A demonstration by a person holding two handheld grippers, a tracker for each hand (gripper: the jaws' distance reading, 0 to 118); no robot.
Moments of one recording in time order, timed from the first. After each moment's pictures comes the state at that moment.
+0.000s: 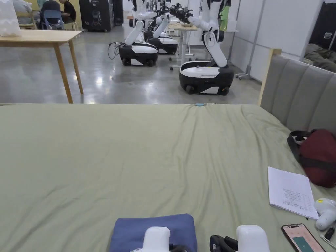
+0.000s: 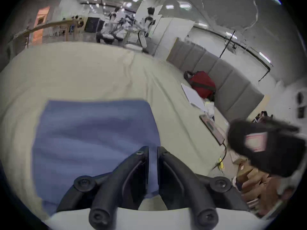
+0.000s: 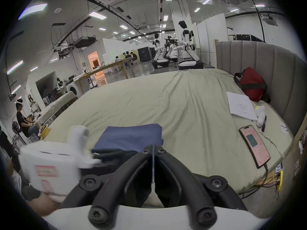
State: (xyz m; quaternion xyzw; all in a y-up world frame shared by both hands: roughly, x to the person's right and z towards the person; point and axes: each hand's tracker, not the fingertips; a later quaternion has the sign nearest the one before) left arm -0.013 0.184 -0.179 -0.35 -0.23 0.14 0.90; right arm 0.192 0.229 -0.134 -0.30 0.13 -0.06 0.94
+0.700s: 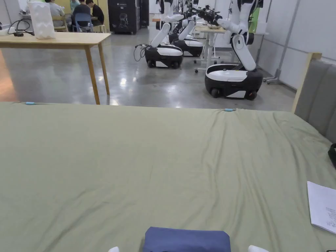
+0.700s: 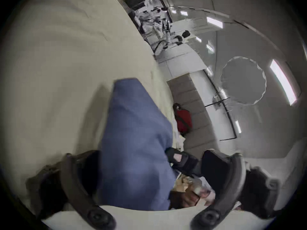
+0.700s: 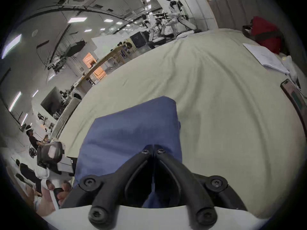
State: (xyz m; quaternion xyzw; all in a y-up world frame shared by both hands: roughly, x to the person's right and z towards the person) left arm -0.159 0.086 -0.216 -0.35 -0.28 0.49 0.75; right arm 0.176 0.125 -0.215 -0.39 0.15 -0.18 0.89
